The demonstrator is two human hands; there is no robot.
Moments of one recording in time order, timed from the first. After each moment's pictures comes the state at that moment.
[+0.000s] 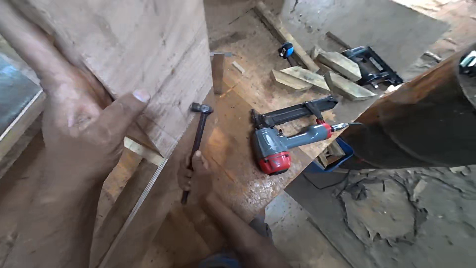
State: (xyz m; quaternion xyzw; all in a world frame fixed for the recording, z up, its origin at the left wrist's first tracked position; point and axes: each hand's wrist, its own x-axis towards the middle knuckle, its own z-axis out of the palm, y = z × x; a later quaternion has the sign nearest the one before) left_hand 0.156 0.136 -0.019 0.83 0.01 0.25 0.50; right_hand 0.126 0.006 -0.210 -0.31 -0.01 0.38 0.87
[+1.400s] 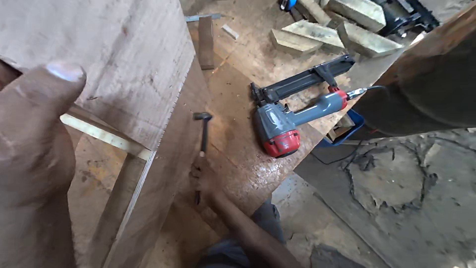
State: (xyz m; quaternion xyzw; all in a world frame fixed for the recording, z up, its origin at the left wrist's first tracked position) left_hand 0.132 0.188 -0.060 0.85 0.08 0.24 0.46; right_hand 0.104 -0.001 -0.261 -0.35 0.14 0.42 0.82
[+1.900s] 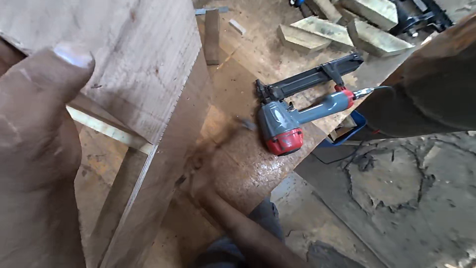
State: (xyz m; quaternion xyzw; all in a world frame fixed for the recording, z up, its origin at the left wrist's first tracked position) left_hand 0.122 0.235 -0.081 0.86 0.05 0.24 0.45; right_hand 0.087 0.016 -0.251 -0.34 0.15 0.32 0.87
